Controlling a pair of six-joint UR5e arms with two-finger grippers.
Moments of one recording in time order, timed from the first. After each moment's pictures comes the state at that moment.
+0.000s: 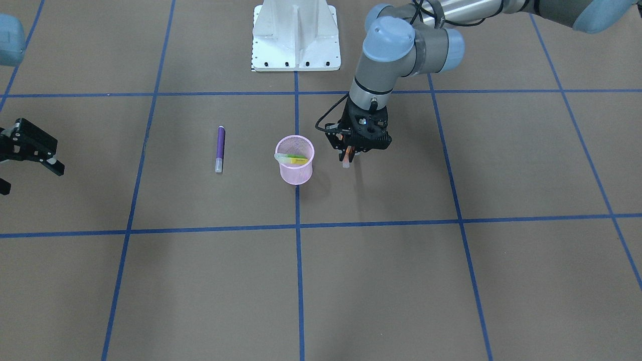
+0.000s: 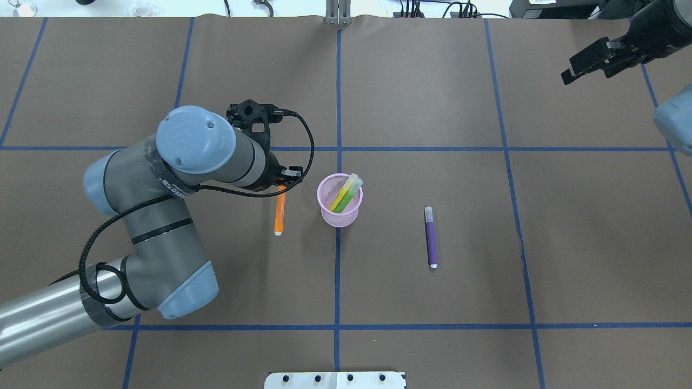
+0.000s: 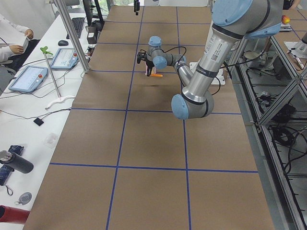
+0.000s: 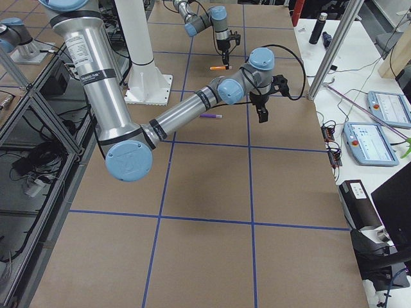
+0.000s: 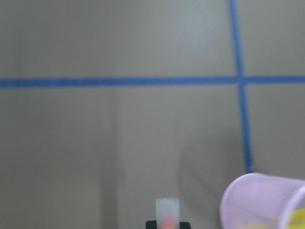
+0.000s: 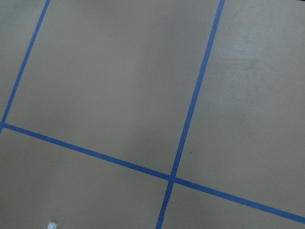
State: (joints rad) left arm -0.56 -2.17 -1.77 -1.81 -1.76 -1.15; right arm 1.21 -1.24 1.83 -1.50 2.35 0.45
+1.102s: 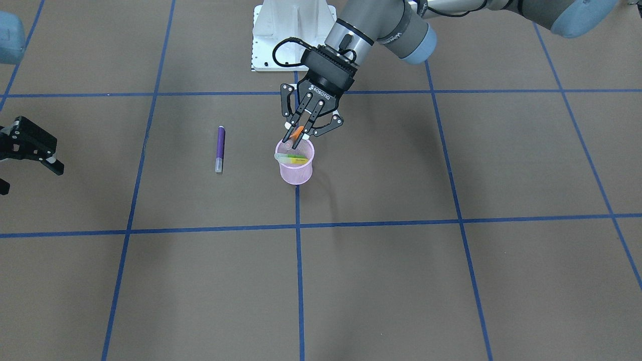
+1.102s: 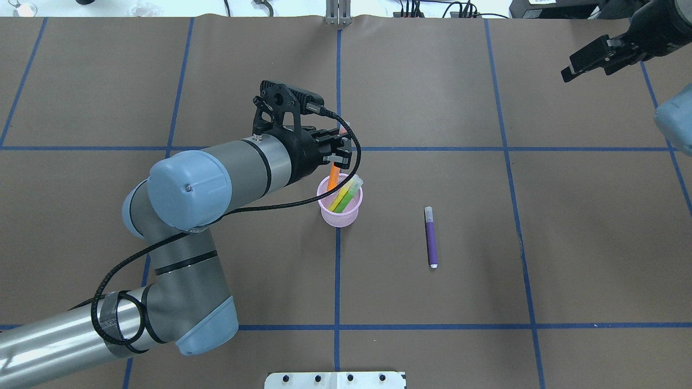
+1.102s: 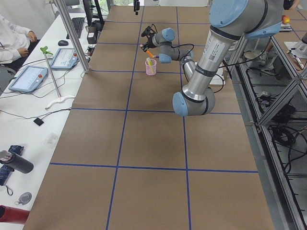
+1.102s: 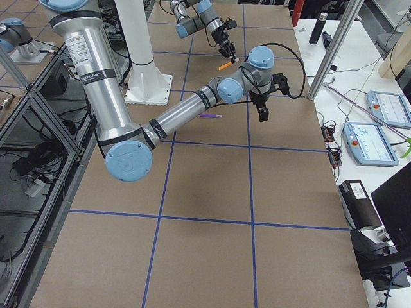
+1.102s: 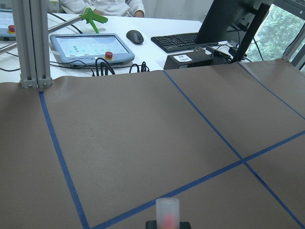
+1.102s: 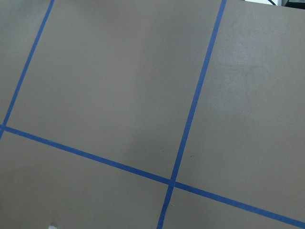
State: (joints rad) left arm -0.47 -2.21 -1.72 -2.30 -1.40 -0.86; right arm 1.21 -1.24 1.84 -1.49 2.35 0.45
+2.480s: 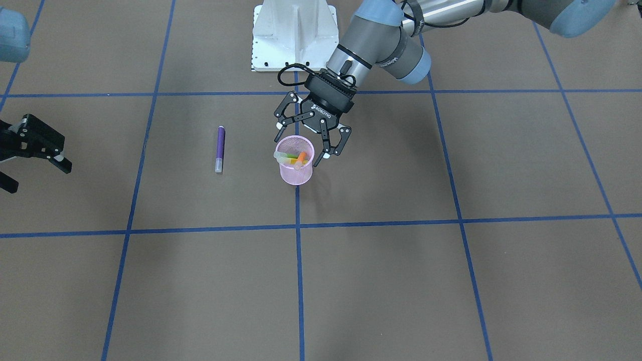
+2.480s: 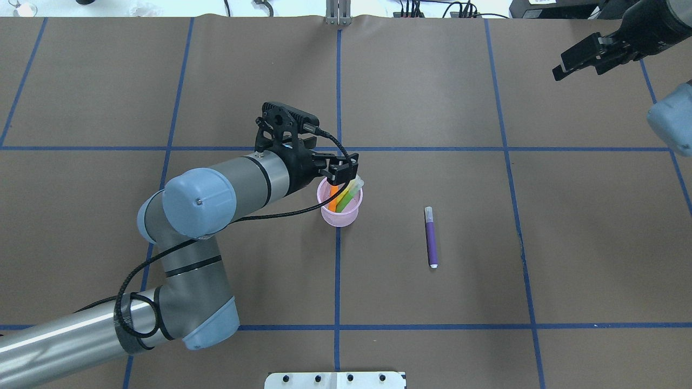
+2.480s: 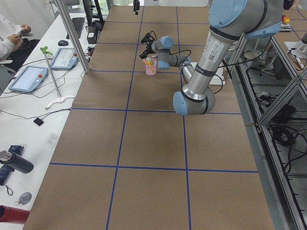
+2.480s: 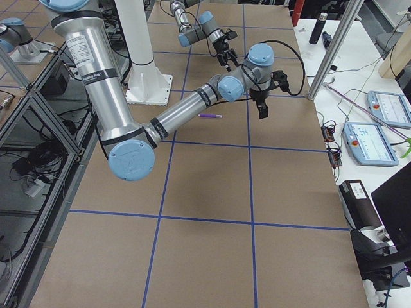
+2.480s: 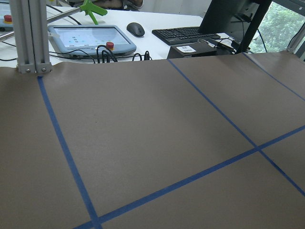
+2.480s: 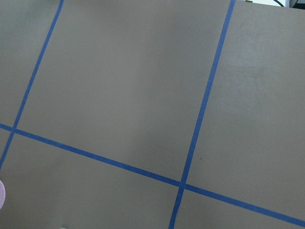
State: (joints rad) left arm -0.46 -2.15 -1.66 -2.37 -1.40 -0.88; right arm 1.19 -1.22 1.85 -1.49 2.35 0.53
